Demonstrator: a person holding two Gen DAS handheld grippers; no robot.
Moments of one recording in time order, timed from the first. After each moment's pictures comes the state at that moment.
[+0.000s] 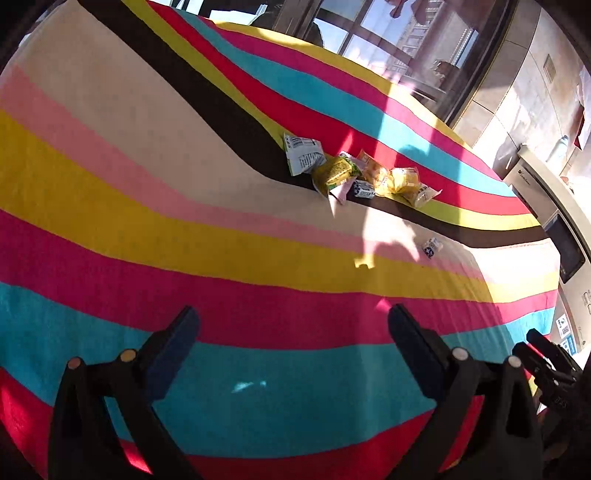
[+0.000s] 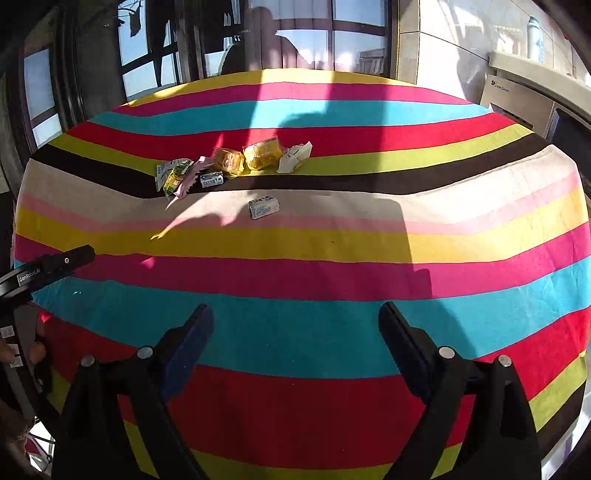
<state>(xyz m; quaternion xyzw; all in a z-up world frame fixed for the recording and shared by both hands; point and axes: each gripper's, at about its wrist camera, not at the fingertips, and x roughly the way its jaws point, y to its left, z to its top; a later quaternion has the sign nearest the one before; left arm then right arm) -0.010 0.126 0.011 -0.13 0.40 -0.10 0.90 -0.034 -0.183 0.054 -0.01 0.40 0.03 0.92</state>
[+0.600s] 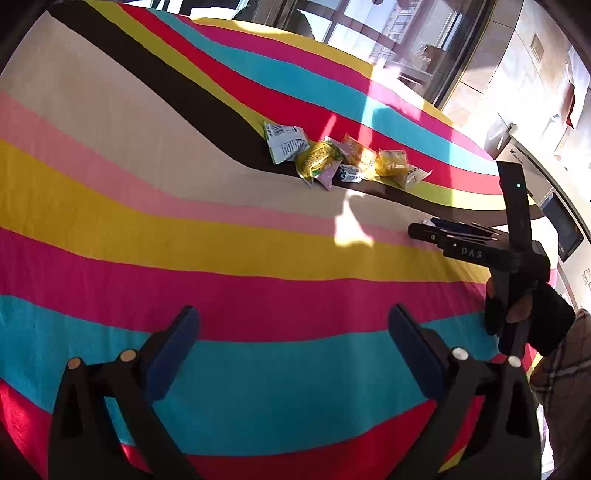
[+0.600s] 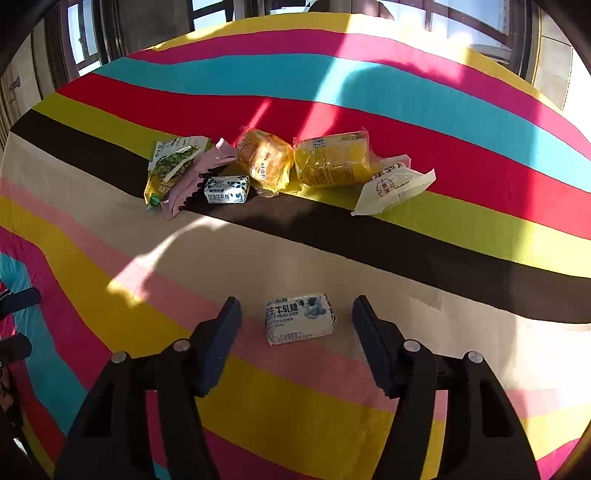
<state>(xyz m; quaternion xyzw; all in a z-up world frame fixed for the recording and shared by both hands) -0.008 0.113 0.003 -0.12 0.41 -0.11 0.90 0.133 -0.158 0.007 -0.07 0.45 0.17 0.87</state>
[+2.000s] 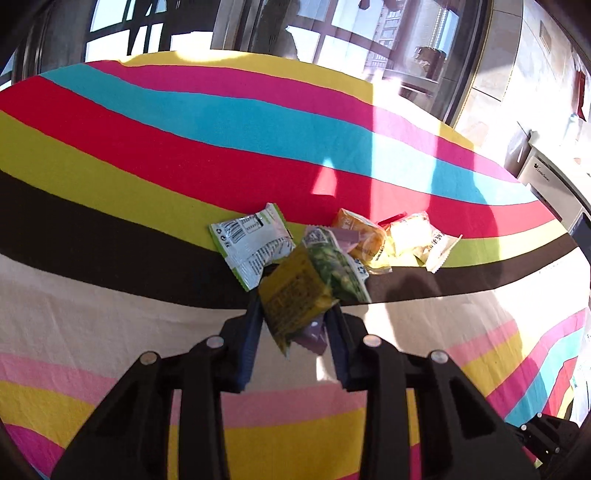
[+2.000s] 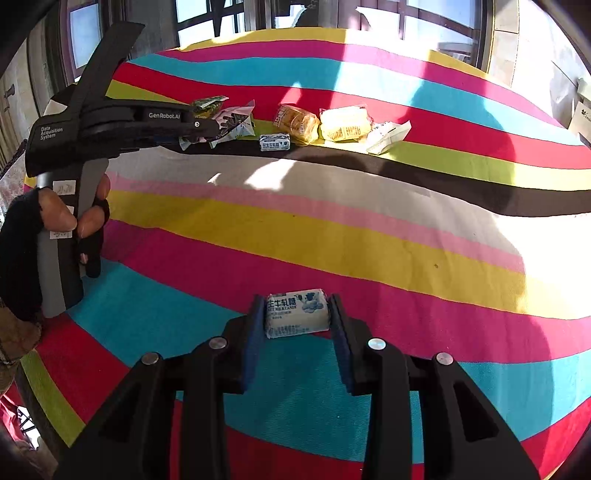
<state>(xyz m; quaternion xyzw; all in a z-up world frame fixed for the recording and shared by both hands) 0.111 0.083 0.027 -0.08 0.37 -0.10 0.92 0.006 -0.136 0.020 -0.05 0.44 0.13 0.89</state>
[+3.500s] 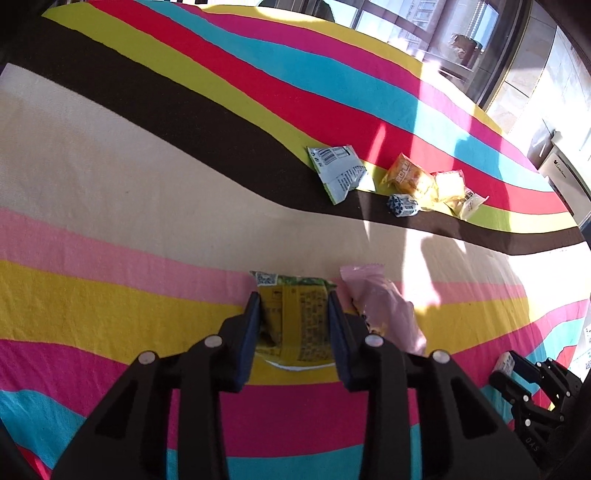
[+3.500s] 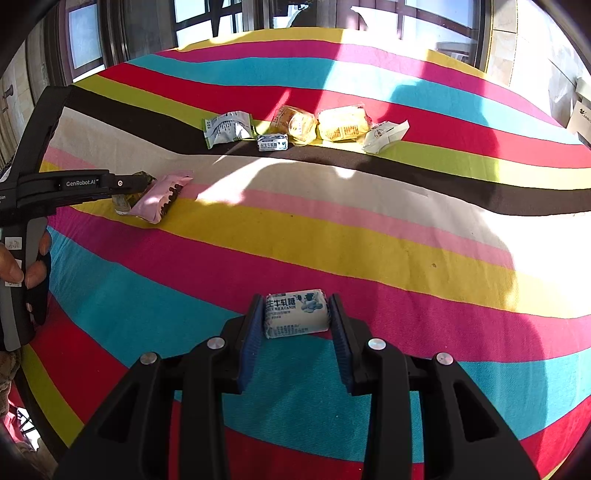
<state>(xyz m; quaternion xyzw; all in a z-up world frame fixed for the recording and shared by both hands) 0.068 0.135 0.007 -0.10 0.45 -0.05 0.89 0.007 -0.136 0.018 -0.05 0.44 0.12 0.89</state>
